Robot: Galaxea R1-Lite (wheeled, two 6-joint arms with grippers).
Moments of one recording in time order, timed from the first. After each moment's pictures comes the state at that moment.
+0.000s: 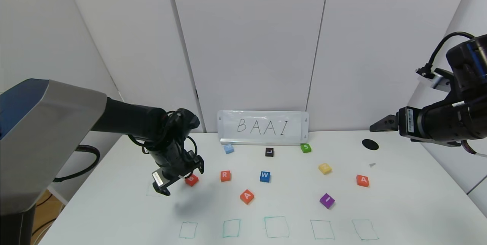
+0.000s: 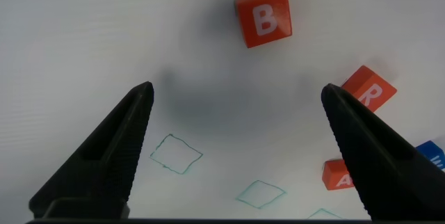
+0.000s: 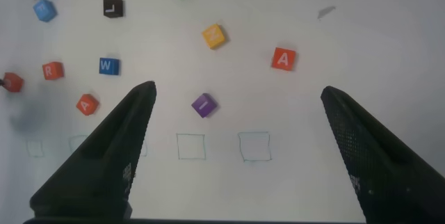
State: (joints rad) left arm -0.25 2.21 -1.52 0.61 0.11 -0.98; right arm 0.19 1.63 -1.30 0.45 -0.02 0.37
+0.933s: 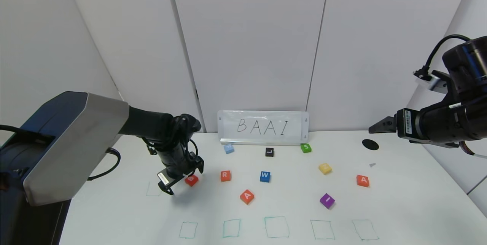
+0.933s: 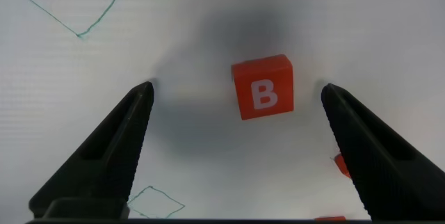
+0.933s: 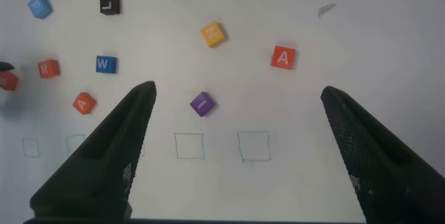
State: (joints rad) left arm -0.21 2.36 -1.65 0.62 0.11 -1.02; right arm 0.19 1.64 -1.30 0.45 -0.02 0.36
